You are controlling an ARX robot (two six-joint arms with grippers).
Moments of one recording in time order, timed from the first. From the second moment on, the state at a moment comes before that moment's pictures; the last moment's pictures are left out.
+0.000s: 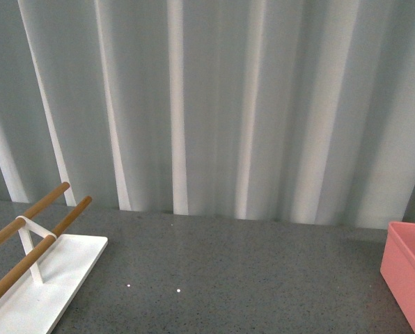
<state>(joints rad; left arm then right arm) 0.00 0.00 0.02 0.00 0.00 0.00 0.00 0.00 0.02 0.00 0.00 -0.01</state>
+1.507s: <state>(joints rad) 0.00 0.00 0.02 0.00 0.00 0.00 0.00 0.00 0.02 0.00 0.00 -0.01</state>
